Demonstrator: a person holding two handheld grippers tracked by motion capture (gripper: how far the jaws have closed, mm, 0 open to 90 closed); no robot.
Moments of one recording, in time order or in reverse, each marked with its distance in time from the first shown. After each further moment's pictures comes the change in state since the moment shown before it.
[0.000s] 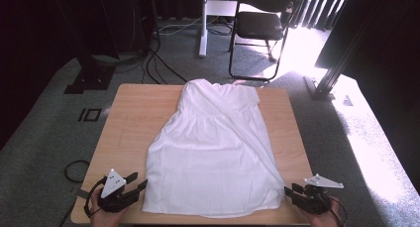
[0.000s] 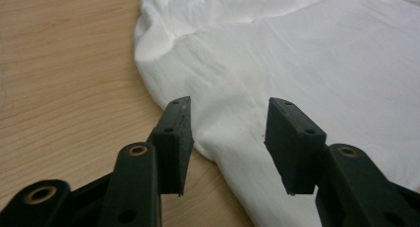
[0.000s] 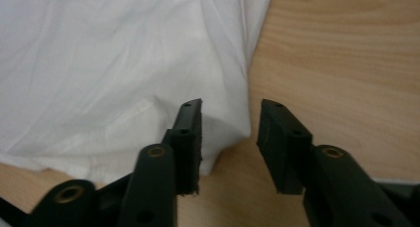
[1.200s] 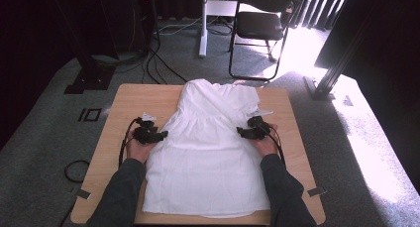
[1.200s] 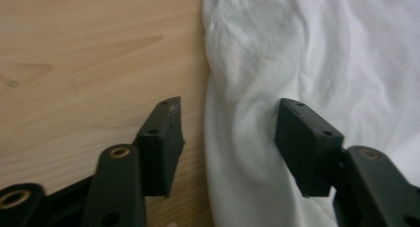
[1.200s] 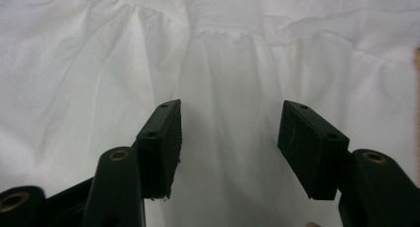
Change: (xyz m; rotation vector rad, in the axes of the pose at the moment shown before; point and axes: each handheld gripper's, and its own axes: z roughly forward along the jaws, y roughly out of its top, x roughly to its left) left arm 0.088 0.092 0.190 0.232 0.007 -0.123; right arm 0.022 0.185 0.198 -0.022 0.028 -0.211
